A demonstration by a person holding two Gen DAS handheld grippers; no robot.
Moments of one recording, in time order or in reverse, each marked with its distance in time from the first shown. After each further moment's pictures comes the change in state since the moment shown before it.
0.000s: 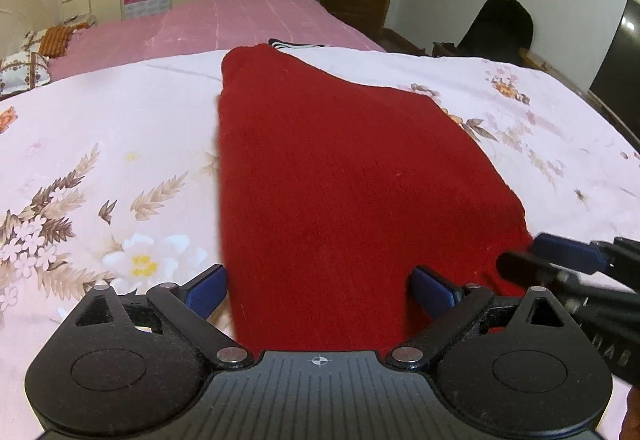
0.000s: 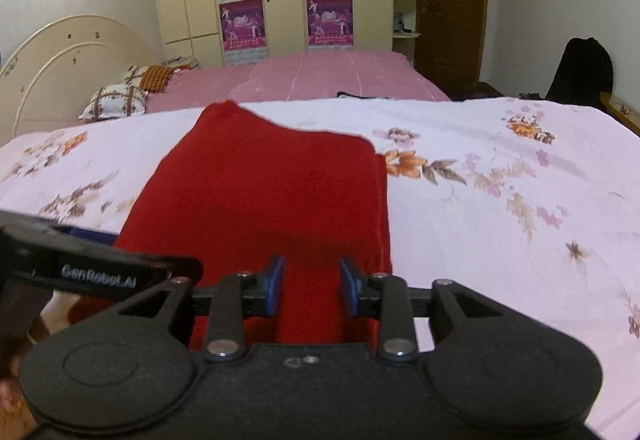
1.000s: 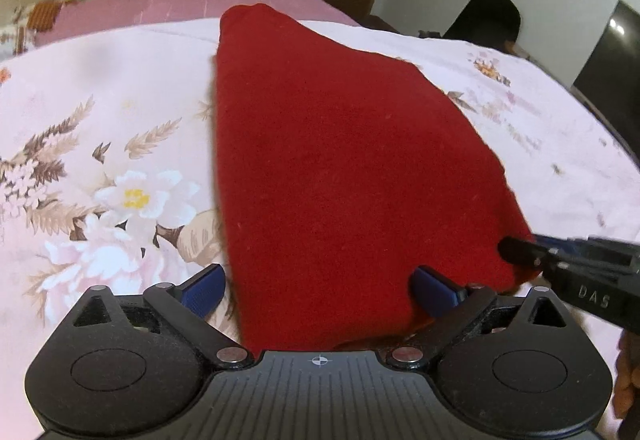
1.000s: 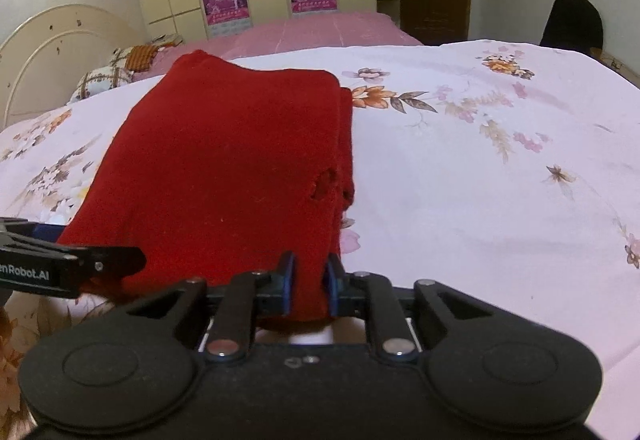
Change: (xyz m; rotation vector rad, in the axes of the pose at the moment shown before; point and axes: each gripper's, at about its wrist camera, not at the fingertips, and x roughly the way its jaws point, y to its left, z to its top) left arm -0.014 0.011 -0.028 -0.052 0.059 -0.089; right arm -0.002 -0.030 -0.027 0.073 0.096 0.001
